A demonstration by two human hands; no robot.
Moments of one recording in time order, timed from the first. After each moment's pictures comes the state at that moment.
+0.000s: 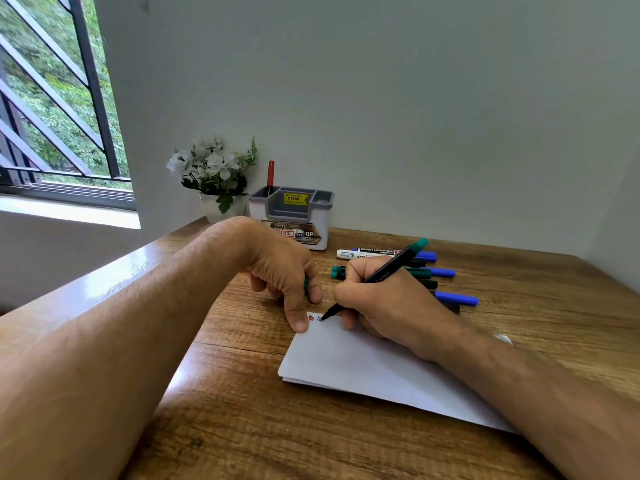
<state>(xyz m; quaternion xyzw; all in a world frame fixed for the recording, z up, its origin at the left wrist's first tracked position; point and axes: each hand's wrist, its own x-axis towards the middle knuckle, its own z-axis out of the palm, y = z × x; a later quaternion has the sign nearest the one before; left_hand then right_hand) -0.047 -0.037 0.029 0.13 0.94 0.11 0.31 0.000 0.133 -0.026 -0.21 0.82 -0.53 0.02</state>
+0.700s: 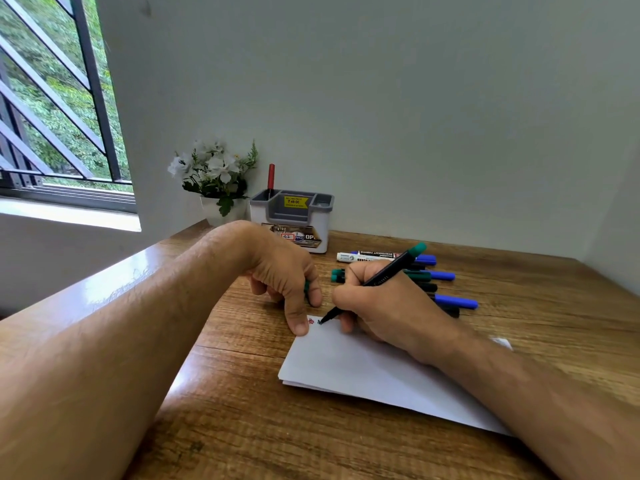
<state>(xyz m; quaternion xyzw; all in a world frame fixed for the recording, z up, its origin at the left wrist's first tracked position) -0.050 -0.038 0.027 0.14 0.94 0.11 0.31 0.001 0.132 -0.026 -0.20 0.82 -0.53 0.01</state>
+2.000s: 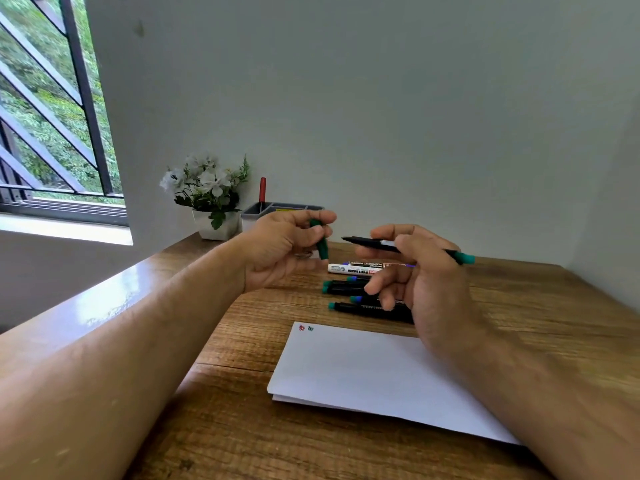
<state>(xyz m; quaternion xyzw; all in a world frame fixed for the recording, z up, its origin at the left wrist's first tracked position) -0.072 -0.038 0.009 0.16 0.60 0.78 0.11 0.007 0.159 -0.003 -0.16 0.60 -0.77 -0.14</state>
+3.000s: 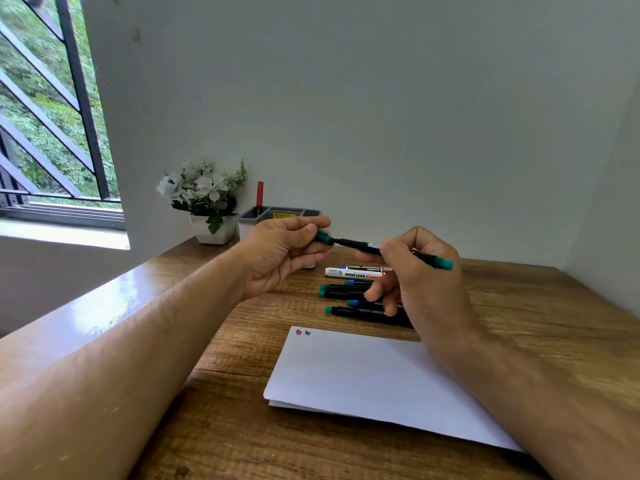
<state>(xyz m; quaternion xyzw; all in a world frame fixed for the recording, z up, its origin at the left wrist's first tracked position) -0.070 -0.034 0.006 0.13 0.53 0.83 0.08 0.006 0.163 -0.006 -0.13 0.67 -0.70 -0.19</state>
